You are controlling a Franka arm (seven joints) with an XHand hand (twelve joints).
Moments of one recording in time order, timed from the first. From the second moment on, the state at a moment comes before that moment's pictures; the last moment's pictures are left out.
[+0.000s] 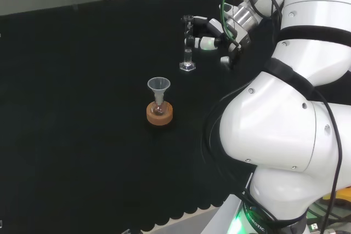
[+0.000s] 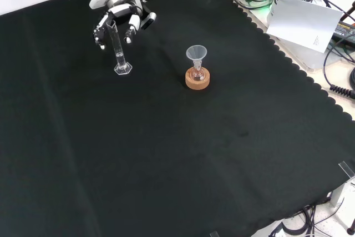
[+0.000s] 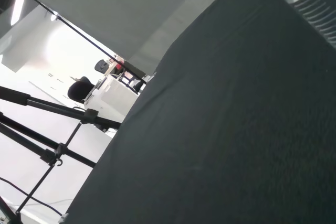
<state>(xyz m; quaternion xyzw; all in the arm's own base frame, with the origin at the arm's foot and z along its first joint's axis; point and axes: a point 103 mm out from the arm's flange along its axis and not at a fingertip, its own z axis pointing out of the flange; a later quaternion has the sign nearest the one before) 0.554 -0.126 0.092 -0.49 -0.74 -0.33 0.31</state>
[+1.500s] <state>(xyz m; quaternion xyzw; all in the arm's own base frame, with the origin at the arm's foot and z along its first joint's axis) 0.562 -0.115 0.079 -0.48 -0.74 -0.33 0.34</state>
